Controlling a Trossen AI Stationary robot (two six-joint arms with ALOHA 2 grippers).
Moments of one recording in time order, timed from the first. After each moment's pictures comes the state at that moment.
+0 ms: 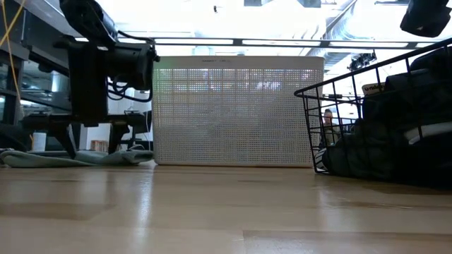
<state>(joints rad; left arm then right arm) 0.05 1.53 0.68 -0.76 -0.35 -2.09 0.44 0.68 0.95 -1.09 0.26 0.81</state>
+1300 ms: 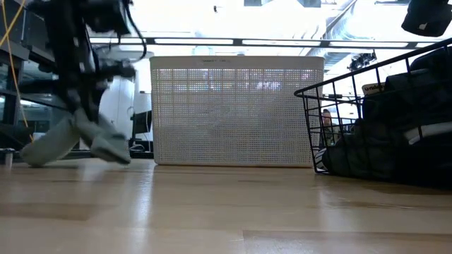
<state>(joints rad) 0.03 1.13 0.70 -0.87 -0.23 -1.50 0.44 0.68 0.95 -1.07 0.26 0.89</state>
